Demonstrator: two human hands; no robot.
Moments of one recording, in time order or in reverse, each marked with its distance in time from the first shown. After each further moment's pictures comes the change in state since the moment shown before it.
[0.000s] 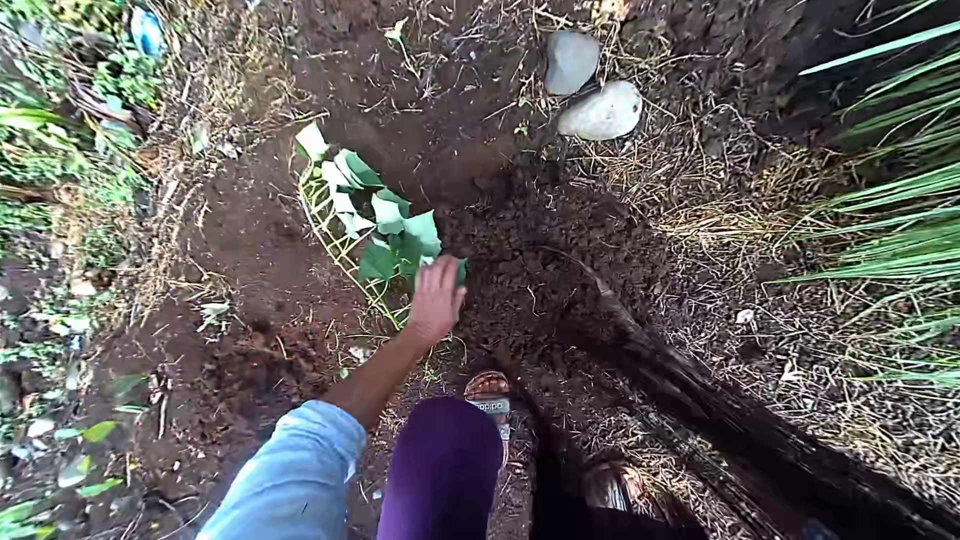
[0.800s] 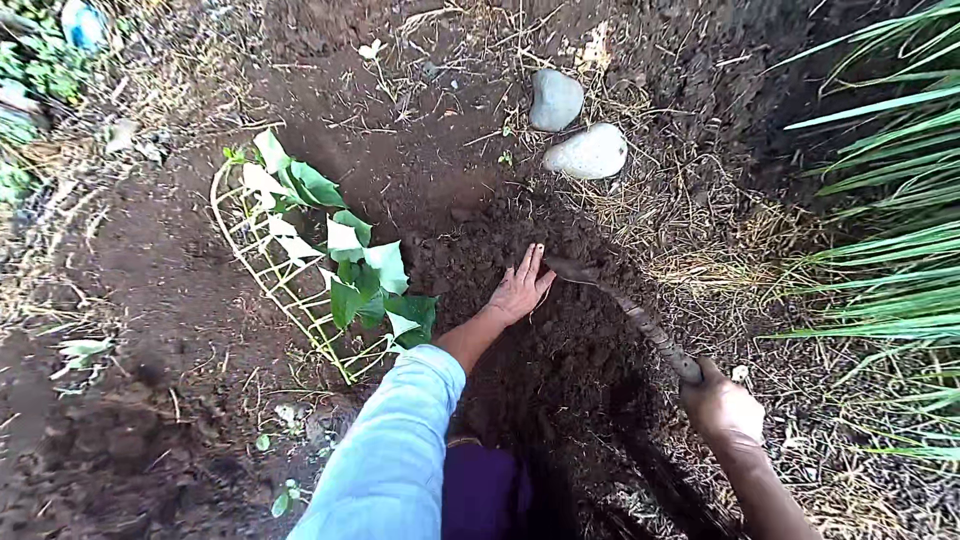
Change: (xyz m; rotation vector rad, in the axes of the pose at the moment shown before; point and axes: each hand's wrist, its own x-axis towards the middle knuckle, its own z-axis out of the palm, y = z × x) left_hand 0.169 0.092 0.137 0.112 -0.105 0.365; right_hand 0.042 0.008 -0.025 -0.104 0.534 0.061
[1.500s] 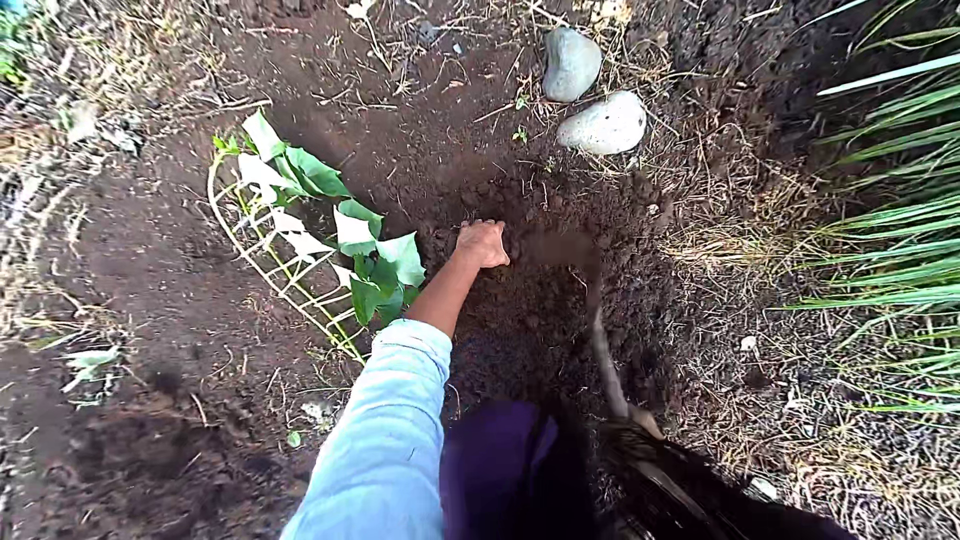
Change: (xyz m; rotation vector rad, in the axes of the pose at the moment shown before) left_hand 0.011 -0.110 -0.061 -0.170 -0.378 -0.324; right_hand -0.135 -0.061 0.046 0.733 -0.221 -0.152
